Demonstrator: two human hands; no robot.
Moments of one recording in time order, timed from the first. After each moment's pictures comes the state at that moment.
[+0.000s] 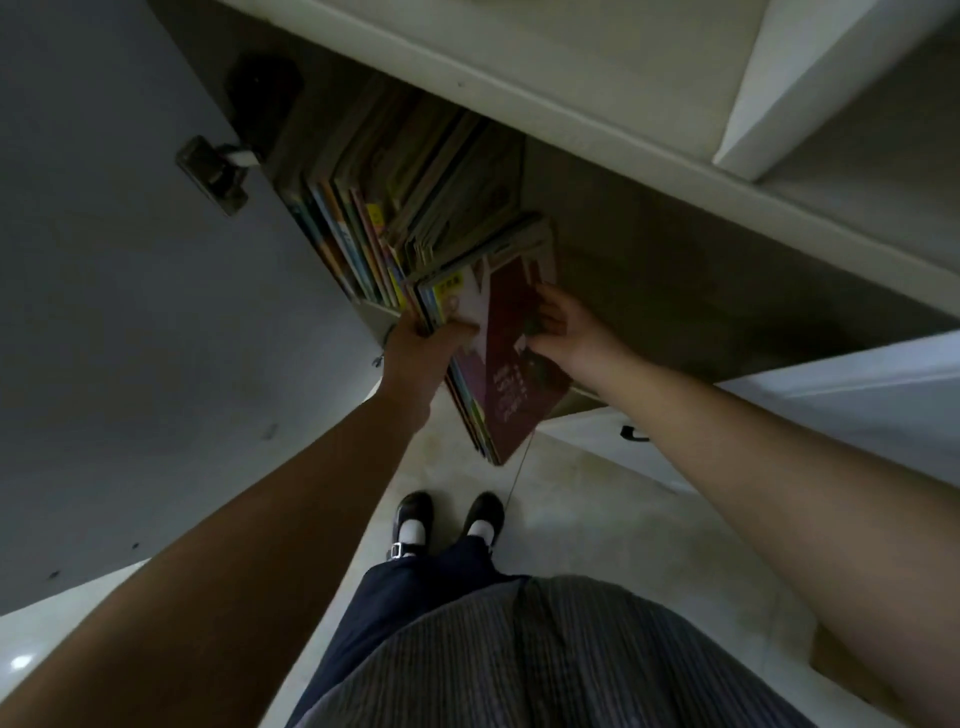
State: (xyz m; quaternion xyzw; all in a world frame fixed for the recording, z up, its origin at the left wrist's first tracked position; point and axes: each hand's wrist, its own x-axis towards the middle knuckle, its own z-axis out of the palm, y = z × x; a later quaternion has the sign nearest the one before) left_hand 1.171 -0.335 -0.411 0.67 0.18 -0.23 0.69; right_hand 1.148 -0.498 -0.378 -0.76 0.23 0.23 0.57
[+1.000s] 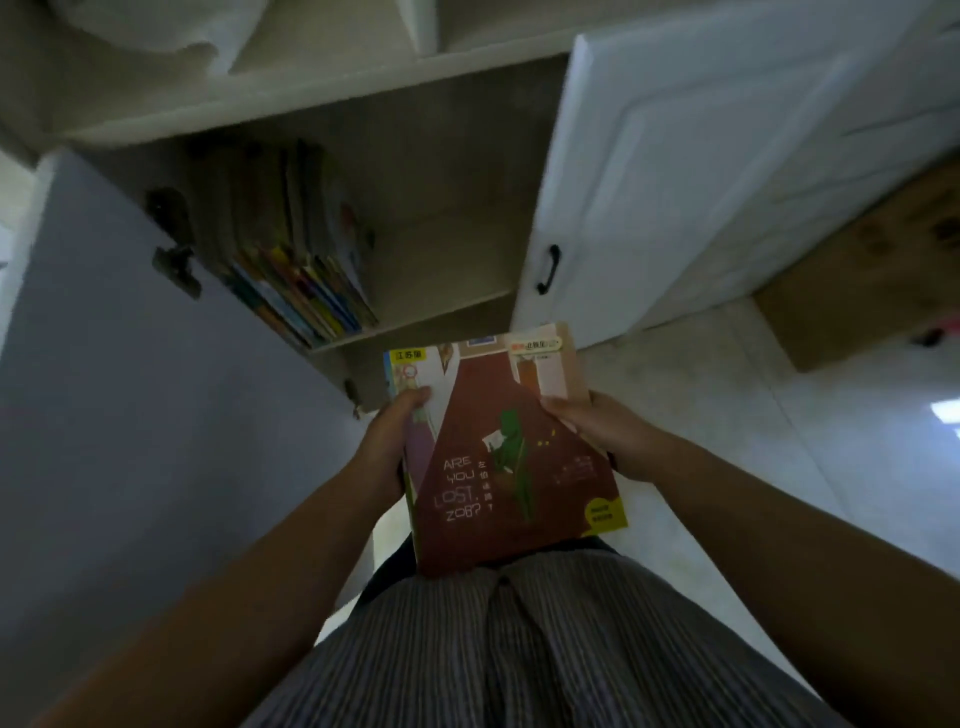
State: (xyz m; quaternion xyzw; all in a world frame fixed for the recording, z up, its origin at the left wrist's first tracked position) left_hand 1.067 -0.198 -0.353 0.58 0.06 -0.57 0.58; right_hand 0.884 -0.346 -0.344 -0.51 0.51 0.06 0.69
